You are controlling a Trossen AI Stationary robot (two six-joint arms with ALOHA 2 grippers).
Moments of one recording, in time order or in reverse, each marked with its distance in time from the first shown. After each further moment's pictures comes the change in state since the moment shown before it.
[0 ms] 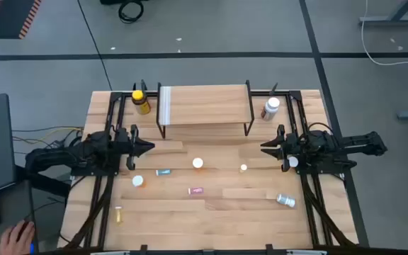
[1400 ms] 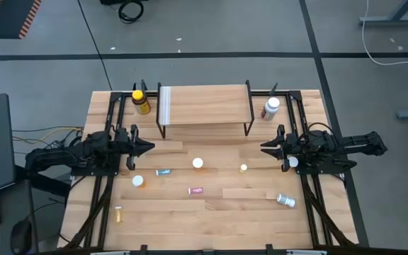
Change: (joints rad) left arm 0.000 0.000 0.000 0.000 0.000 0.000; right arm 0.000 0.000 0.000 0.000 0.000 0.000
